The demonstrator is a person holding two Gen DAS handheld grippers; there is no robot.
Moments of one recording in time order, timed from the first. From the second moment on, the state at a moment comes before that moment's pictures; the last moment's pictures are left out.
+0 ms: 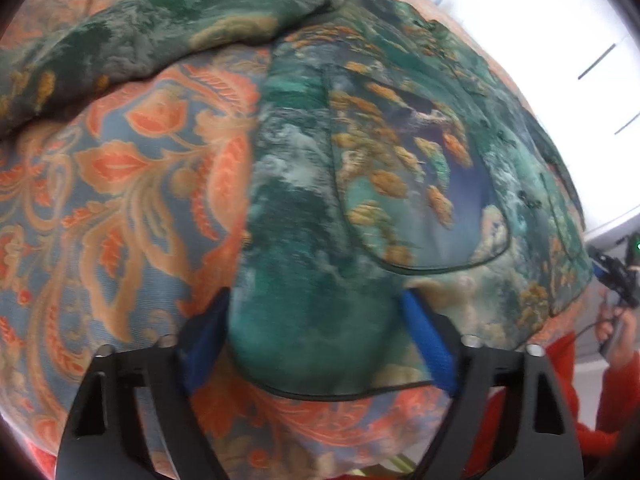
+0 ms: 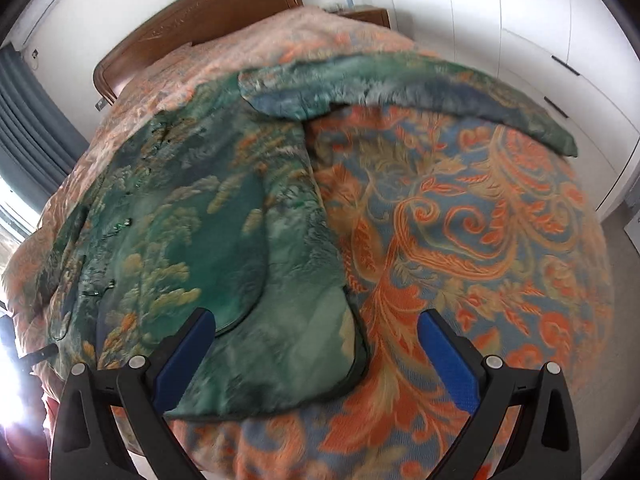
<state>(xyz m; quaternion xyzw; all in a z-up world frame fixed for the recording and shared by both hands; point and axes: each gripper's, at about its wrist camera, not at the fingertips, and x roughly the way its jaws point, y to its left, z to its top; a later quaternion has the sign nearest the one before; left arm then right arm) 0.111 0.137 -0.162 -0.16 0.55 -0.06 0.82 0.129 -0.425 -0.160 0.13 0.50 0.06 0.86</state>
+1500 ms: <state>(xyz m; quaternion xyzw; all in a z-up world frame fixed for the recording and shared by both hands) 0.073 0.151 -0.075 -0.11 0.45 0.03 0.89 0.118 -0.485 -0.126 0.19 0.45 0.03 0.87</state>
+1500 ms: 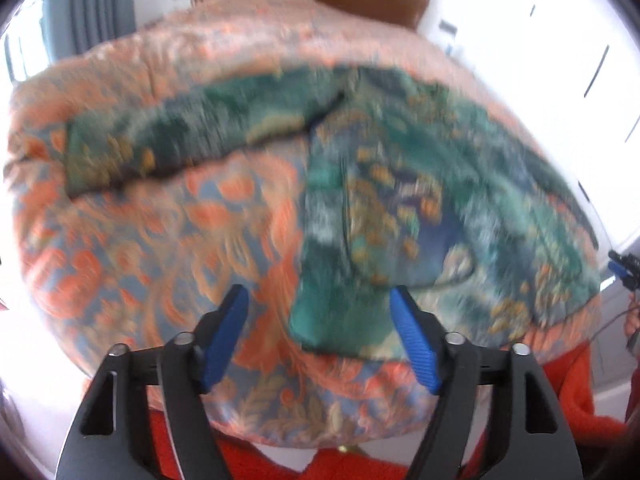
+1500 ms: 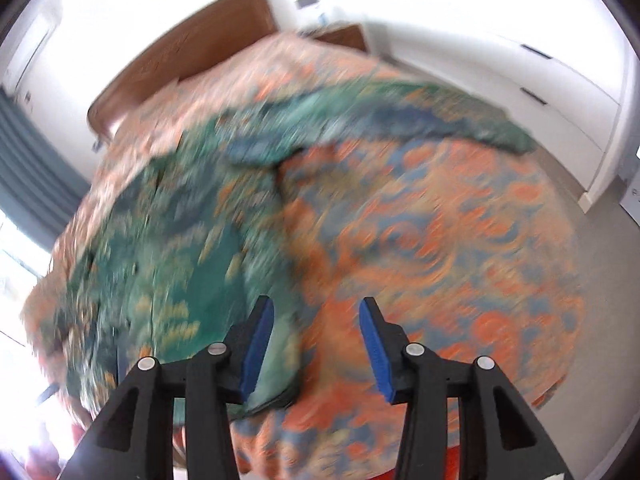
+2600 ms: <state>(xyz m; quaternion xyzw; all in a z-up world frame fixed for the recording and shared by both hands) 0.086 0.103 -0.057 -0.09 0.42 0.07 0.90 0.258 -0.546 -0.078 0.22 0.26 -0.08 0.94</state>
